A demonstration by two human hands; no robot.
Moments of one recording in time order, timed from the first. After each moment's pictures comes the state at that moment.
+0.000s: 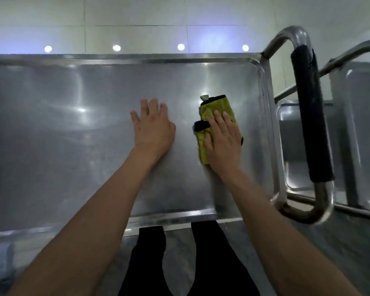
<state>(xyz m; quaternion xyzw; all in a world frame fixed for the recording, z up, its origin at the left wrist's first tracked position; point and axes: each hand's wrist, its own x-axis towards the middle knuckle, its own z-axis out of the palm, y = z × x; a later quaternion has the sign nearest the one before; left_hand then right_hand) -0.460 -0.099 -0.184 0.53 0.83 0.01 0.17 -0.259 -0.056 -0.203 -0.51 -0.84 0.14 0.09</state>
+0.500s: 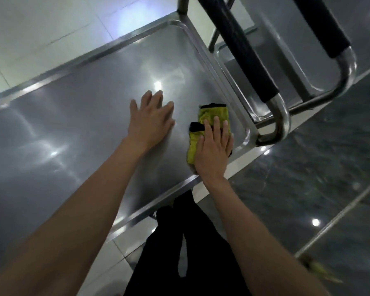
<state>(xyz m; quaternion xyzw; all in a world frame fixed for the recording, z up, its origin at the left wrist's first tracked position) -0.388 -0.103 -0.174 0.80 0.58 -0.03 0.12 -0.208 -0.199 -0.192 -0.79 -0.60 0.10 0.10</state>
